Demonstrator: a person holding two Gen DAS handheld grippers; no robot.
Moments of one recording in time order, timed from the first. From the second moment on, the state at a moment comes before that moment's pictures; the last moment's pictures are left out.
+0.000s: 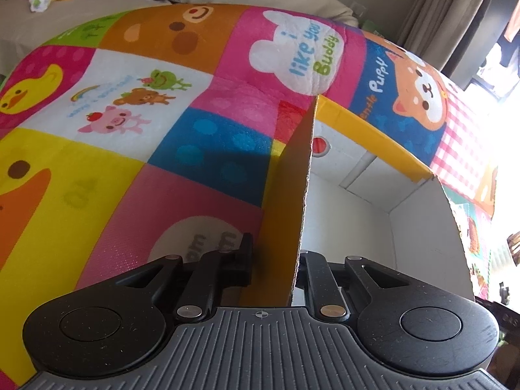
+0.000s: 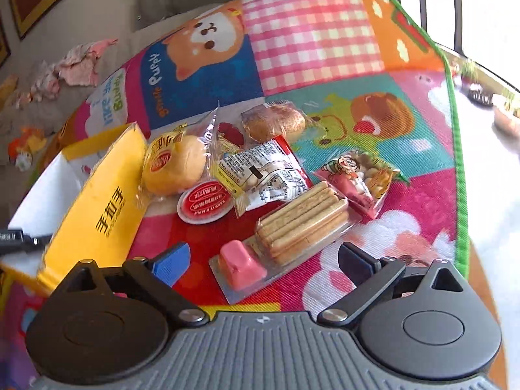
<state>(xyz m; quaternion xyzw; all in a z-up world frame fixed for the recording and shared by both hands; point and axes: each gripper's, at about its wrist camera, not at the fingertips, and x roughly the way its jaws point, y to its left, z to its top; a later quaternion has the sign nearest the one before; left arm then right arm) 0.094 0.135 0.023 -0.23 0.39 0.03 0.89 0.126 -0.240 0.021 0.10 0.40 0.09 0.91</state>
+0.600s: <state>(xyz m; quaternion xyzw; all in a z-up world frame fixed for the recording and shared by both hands) 0.086 0.136 0.025 -0.22 0.40 0.04 0.89 0.079 -0.215 0.017 -0.14 0.35 0.11 0.92</state>
